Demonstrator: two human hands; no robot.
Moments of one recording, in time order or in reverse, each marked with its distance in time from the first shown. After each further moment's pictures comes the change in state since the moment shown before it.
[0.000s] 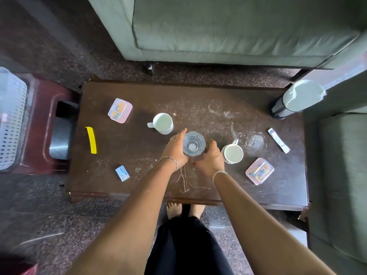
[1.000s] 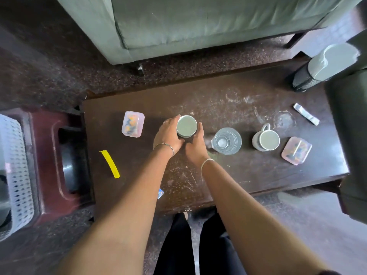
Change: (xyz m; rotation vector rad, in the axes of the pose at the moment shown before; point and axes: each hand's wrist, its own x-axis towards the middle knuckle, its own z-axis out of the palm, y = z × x) left_hand 0.077 -0.085 -0.095 0.218 -0.029 0.122; right_hand 0.034 -0.105 0.132 0.499 0.002 0.196
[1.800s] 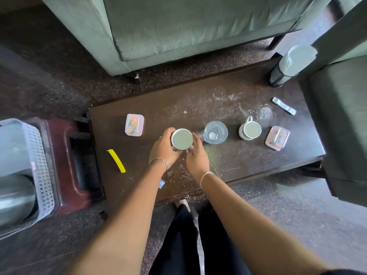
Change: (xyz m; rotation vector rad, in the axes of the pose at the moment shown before) left_hand -0.091 0.013 -0.019 -0.143 0.048 0.028; right_hand -0.093 0.007 -0.016 -0.058 0.133 -0.075
